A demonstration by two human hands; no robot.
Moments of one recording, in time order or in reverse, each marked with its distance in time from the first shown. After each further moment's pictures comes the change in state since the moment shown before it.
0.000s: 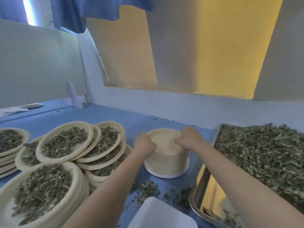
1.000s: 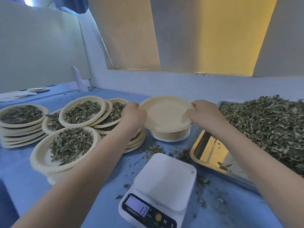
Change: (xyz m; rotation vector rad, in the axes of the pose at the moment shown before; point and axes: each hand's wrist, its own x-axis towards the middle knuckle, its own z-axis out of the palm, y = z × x) left_hand -0.101 -0.027 -0.045 -0.567 0.244 0.051; right_hand -0.120 -0.008 -0.023 0.242 0.211 -0.108
